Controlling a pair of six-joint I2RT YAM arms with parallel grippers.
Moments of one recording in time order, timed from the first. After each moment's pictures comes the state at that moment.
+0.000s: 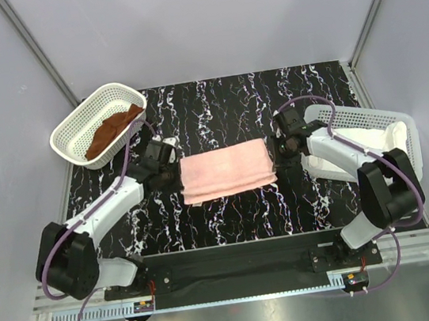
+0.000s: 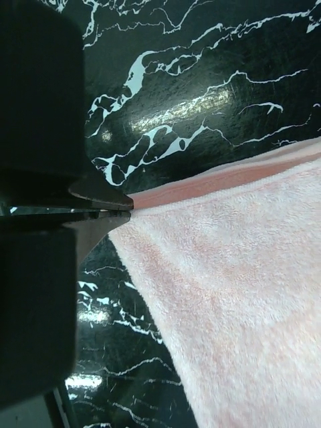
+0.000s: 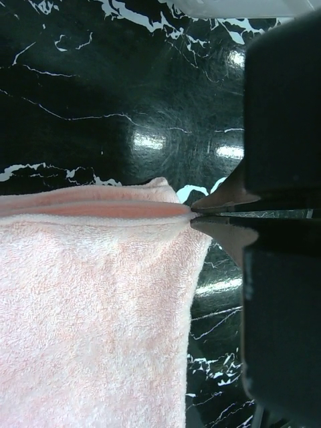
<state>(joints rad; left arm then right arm) -0.49 1.36 0.88 -0.55 0.03 -0.39 0.37 1.55 1.03 -0.60 -0.10 0.43</state>
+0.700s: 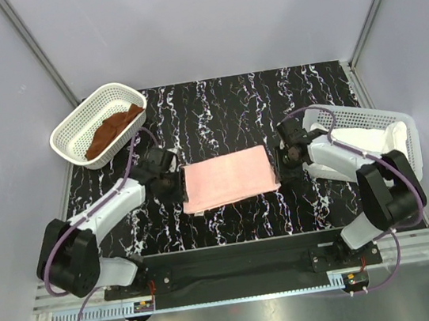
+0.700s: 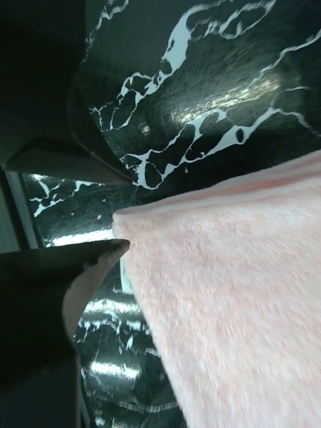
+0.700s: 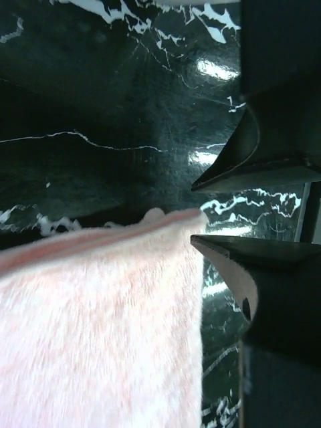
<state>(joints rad) -0.49 1.36 0.79 -0.58 0.09 -0.41 0.37 1.55 0.90 -0.58 -0.09 0.43</state>
